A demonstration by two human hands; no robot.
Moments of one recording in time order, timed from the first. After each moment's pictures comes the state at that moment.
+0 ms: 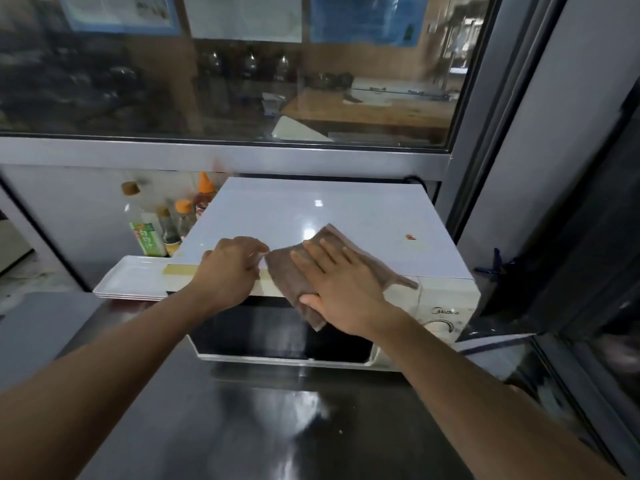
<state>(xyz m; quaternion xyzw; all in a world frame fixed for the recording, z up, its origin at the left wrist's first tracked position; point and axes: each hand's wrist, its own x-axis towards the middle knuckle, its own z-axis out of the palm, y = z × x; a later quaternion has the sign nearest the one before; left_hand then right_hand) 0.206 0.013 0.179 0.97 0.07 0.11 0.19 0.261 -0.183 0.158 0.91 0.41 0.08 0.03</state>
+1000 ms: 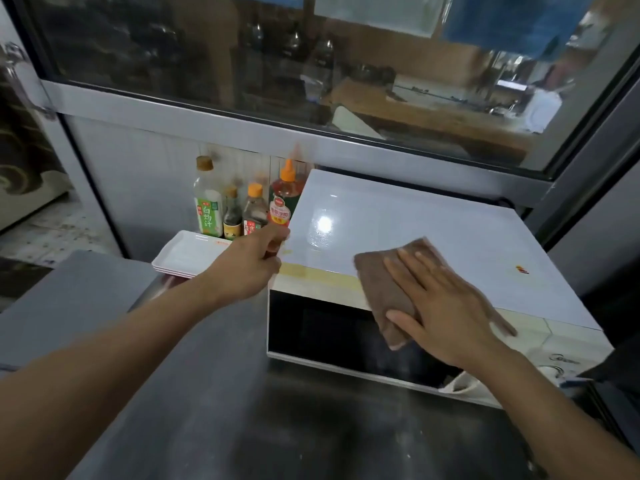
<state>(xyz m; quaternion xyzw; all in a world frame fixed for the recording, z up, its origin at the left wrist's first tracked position) 0.177 0.146 0.167 0.91 0.07 0.09 0.39 0.248 -0.148 0.160 0.93 0.37 0.08 0.06</state>
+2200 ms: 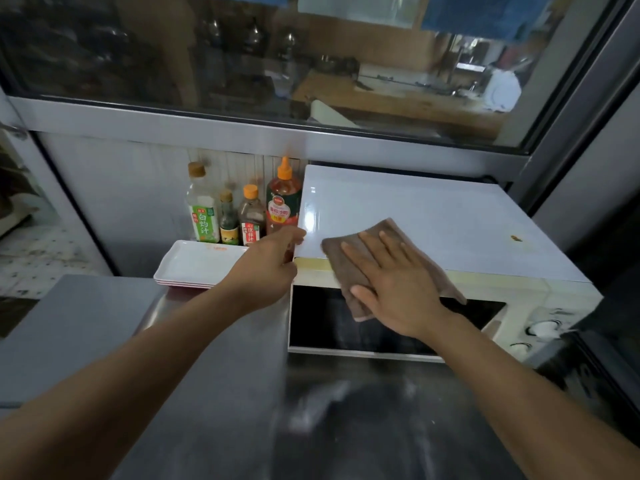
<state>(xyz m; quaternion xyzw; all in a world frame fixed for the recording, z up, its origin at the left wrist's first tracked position) 0.159 0.154 0.171 0.92 0.01 0.07 0.38 0.218 -0.067 0.155 0.93 0.35 0.10 0.04</state>
